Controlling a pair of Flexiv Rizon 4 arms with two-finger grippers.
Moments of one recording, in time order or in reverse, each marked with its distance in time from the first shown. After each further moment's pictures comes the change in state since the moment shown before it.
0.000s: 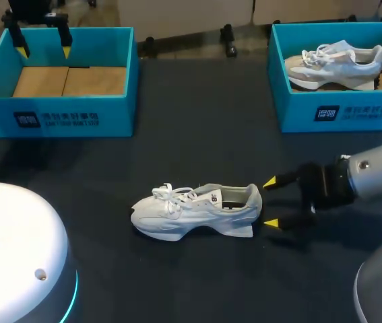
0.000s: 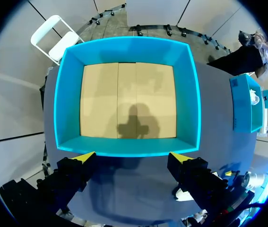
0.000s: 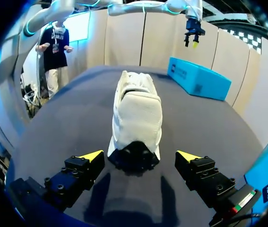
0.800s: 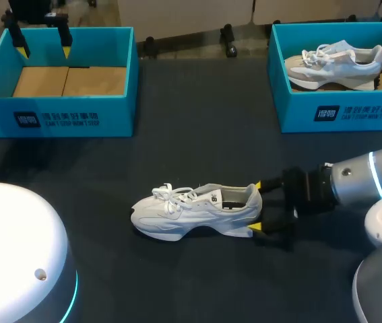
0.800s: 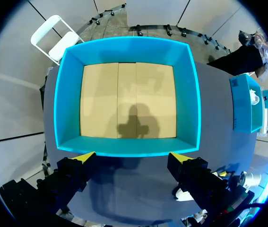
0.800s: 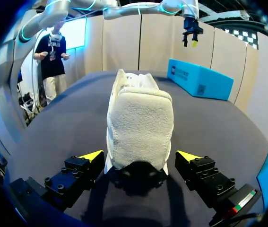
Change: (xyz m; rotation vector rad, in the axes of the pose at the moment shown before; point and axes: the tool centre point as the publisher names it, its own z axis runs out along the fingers) left arm 0.000 0.000 0.000 0.000 0.000 0.000; right arm 0.004 0.007 0.037 -0.059 0.013 0.048
